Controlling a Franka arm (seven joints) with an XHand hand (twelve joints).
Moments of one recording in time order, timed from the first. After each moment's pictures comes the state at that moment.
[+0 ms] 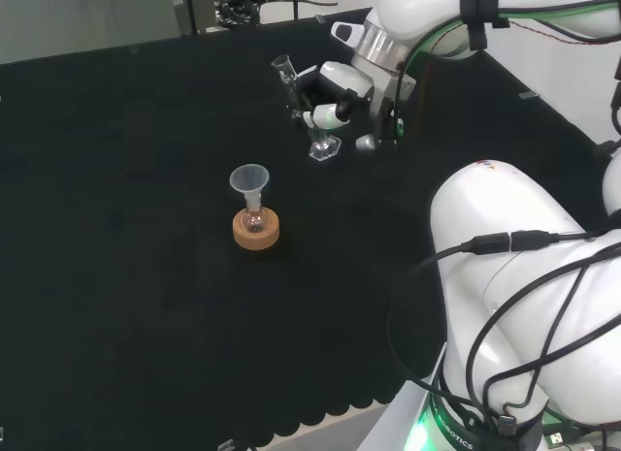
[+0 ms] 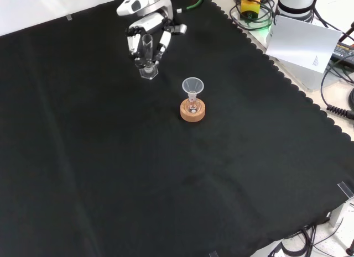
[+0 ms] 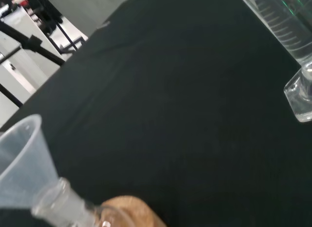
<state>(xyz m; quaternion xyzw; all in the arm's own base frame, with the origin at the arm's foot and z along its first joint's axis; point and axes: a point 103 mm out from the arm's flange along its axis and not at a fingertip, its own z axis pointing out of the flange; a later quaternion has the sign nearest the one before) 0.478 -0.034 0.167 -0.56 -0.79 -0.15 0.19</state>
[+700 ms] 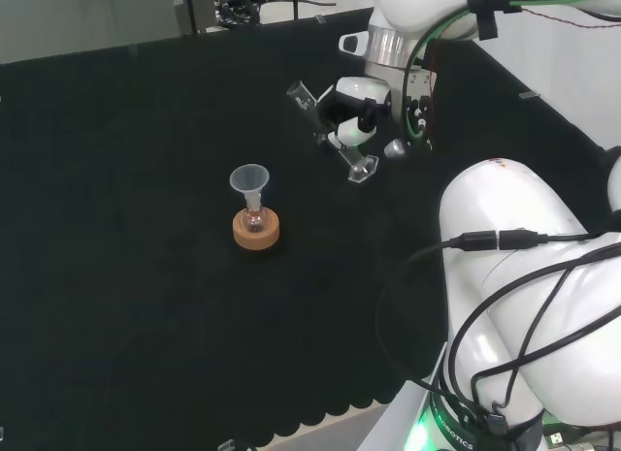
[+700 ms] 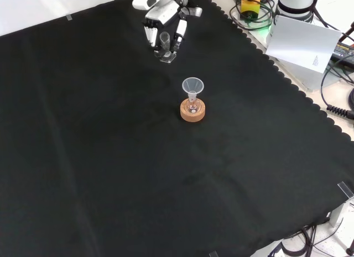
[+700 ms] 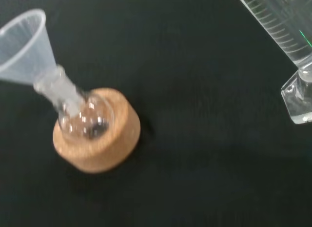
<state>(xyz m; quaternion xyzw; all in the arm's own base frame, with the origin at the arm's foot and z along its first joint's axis) 0.414 -0.052 0.181 -0.58 -0.79 -0.01 0.21</state>
